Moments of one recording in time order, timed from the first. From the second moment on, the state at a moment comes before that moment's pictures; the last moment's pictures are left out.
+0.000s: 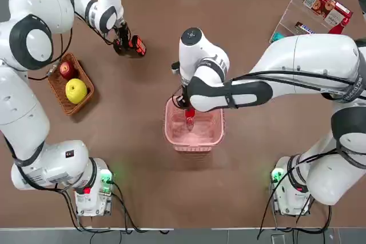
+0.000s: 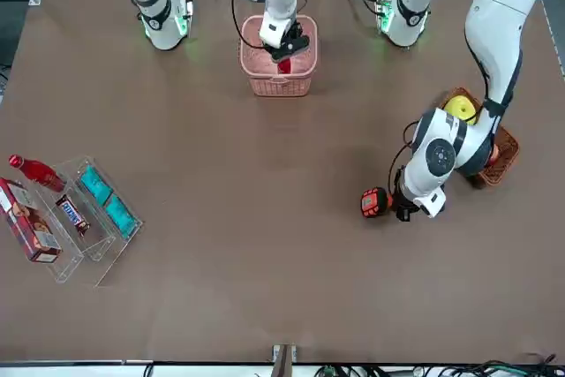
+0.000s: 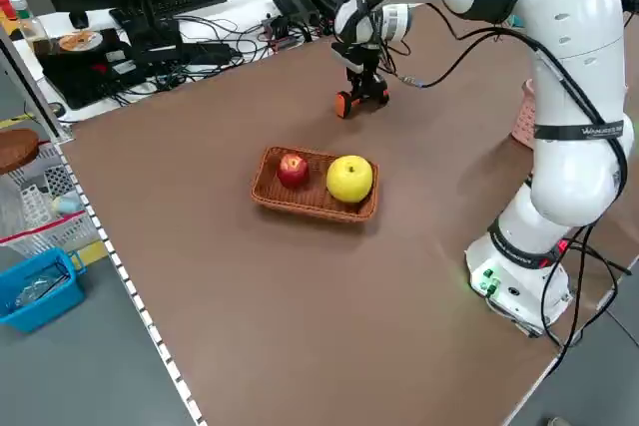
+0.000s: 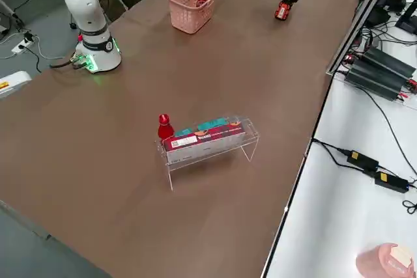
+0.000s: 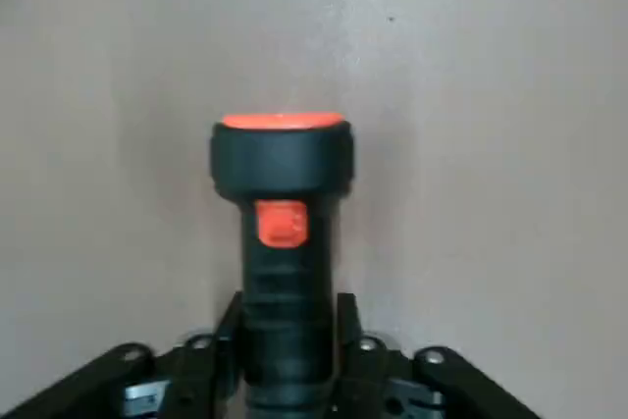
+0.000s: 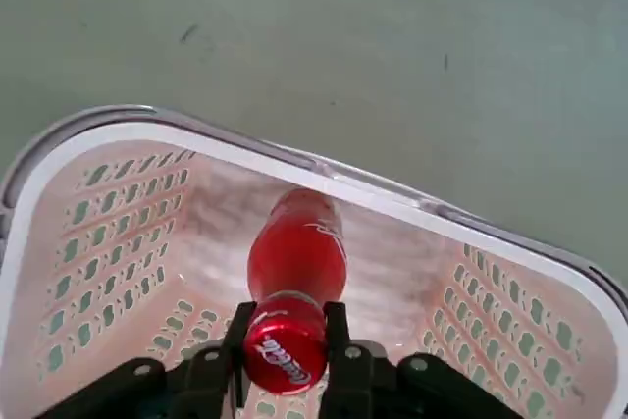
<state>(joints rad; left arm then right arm) 0.20 0.58 -0.45 -1.92 0.41 2.41 -2.02 0.82 0.21 0.29 -1.99 0.09 2.12 0.73</state>
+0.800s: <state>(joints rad) 0.20 0.57 -0.46 -1.91 0.42 2.41 -1.90 0.82 0.20 0.29 -1.98 0.06 2.12 0.74</state>
